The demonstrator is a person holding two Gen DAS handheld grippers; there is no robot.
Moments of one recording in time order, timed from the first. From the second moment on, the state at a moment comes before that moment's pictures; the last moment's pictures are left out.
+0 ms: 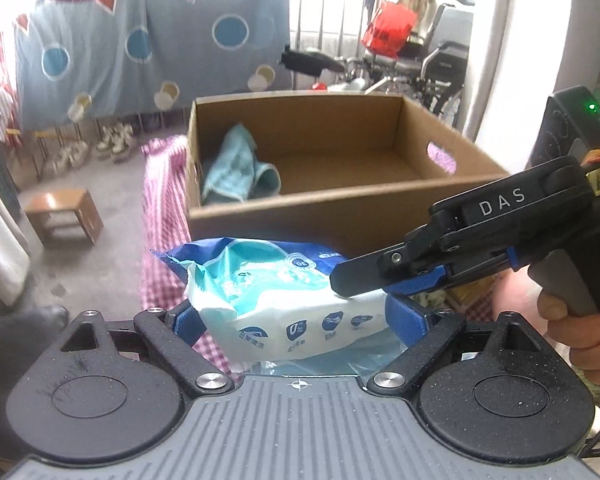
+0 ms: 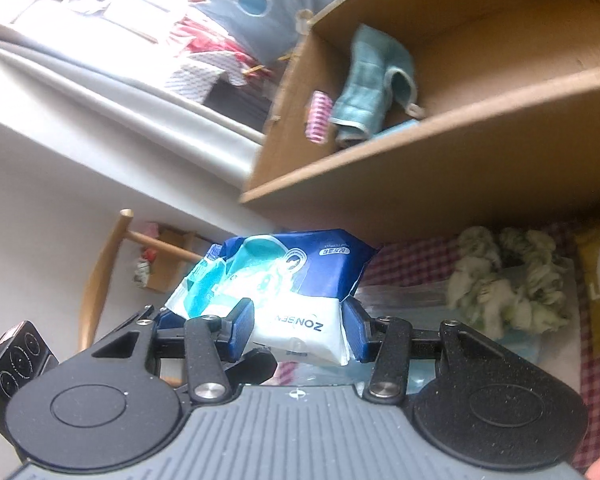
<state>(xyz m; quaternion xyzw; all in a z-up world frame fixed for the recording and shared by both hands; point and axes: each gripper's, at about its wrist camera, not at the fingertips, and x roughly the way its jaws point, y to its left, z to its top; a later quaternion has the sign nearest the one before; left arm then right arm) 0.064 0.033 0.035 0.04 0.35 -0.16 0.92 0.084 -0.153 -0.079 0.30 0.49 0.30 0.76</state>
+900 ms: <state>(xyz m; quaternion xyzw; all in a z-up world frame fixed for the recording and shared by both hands) 0.266 -0.076 0.074 0.12 0.35 -0.25 0.89 0.243 -0.245 0.008 0.28 0.44 0.29 0.81</state>
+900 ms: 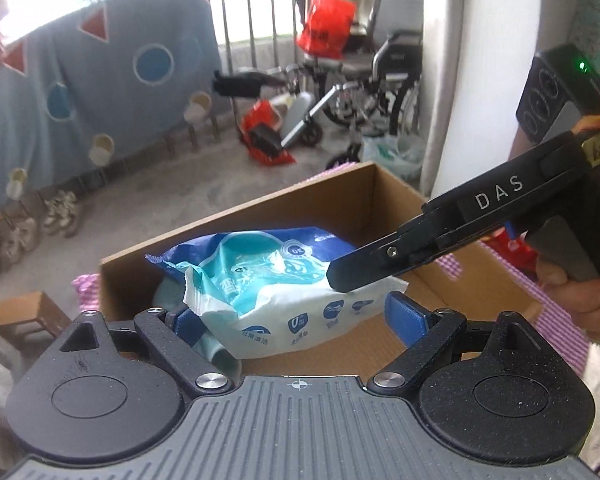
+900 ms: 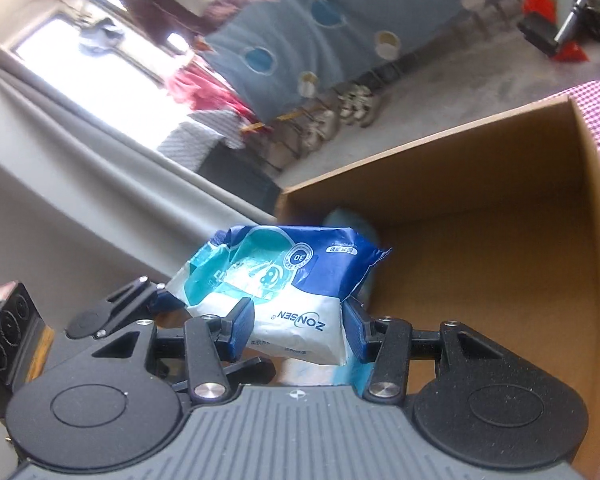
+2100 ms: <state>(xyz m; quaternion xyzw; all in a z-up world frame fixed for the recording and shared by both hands) 0.361 -0.037 0.019 0.02 0.47 -0.20 0.86 0.360 -0.224 -0.050 0.19 0.54 0.20 0.80</state>
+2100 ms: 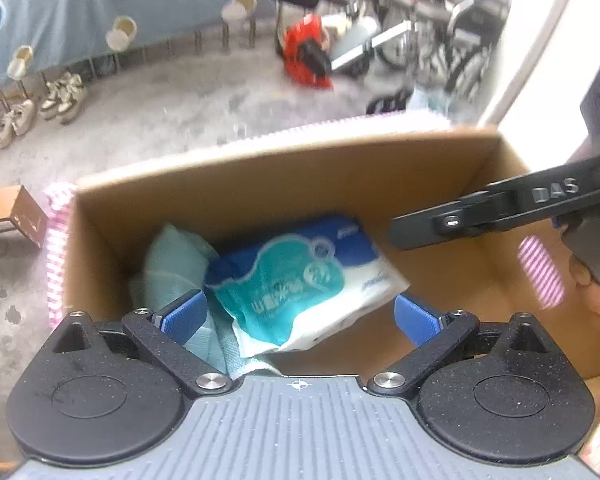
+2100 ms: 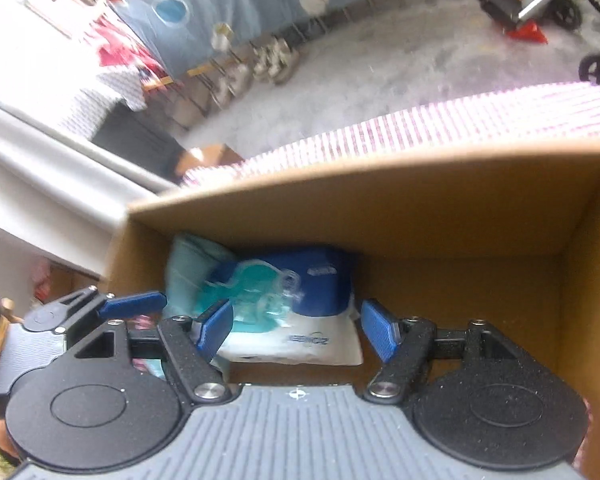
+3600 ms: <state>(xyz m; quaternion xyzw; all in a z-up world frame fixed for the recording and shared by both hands) 0.080 0.073 -0.032 -0.16 0.45 -0.19 0.86 0.021 -0.226 -0.100 0.41 0.54 0.22 0.70</state>
